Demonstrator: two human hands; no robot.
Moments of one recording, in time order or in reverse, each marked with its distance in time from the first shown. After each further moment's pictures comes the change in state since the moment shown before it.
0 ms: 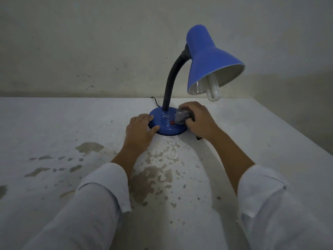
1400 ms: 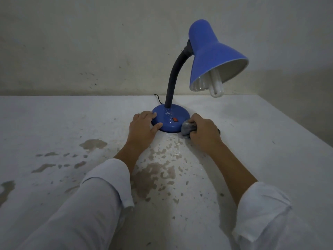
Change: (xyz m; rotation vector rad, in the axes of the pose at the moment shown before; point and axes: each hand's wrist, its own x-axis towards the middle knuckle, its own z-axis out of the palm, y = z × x) left_hand 0.001 0.001 0.001 0.006 -0.009 0.005; right_hand -0.043 -0.020 0.009 -0.221 -0.043 0.256
